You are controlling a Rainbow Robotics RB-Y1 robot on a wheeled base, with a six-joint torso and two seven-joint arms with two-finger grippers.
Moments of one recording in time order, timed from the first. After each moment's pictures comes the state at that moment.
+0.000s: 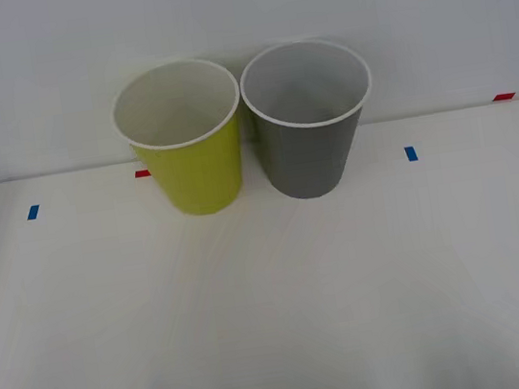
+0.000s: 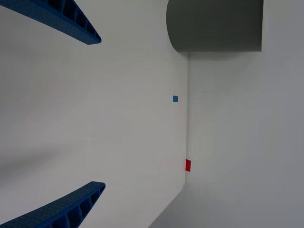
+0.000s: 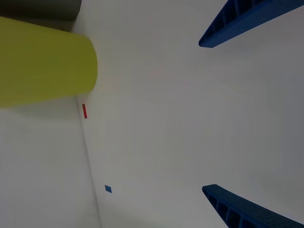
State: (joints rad) right arm 1.13 -0.23 0.08 -1.94 -0.01 -0.74 1.41; left arm 1.25 0.23 -0.12 -2.18 -0.22 -0.44 -1.34
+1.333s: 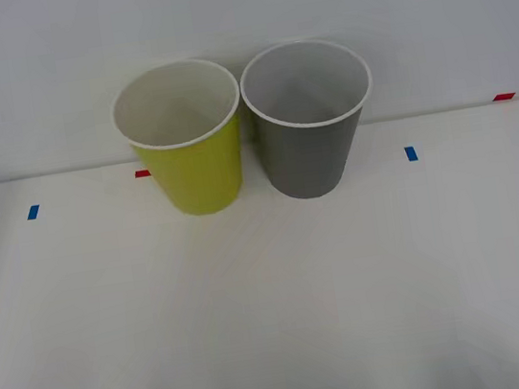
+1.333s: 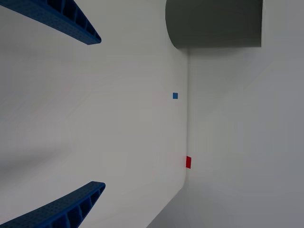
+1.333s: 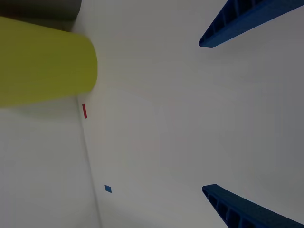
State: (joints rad) right arm 1.13 -0.23 0.08 -1.94 -0.02 -0.74 1.41; left arm 1.25 0.23 -0.12 -2.18 -0.22 -0.44 -1.34
